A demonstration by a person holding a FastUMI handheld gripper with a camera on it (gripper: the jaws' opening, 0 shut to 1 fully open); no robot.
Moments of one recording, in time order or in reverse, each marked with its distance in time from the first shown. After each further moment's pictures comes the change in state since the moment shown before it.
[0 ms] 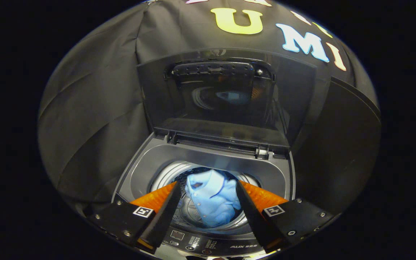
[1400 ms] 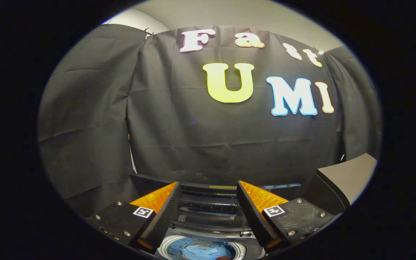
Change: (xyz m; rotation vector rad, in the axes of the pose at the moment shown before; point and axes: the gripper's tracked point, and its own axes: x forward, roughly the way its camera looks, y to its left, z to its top) arm -0.037 -0.013 0.239 0.026 -0.521 -0.107
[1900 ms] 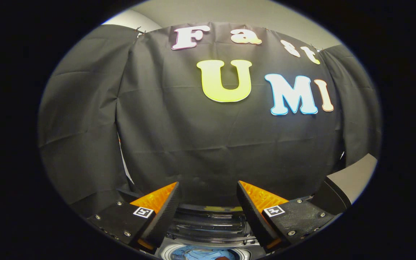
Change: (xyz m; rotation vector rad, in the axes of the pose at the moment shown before) arm 0.052 -0.003 0.017 0.018 0.025 -0.042
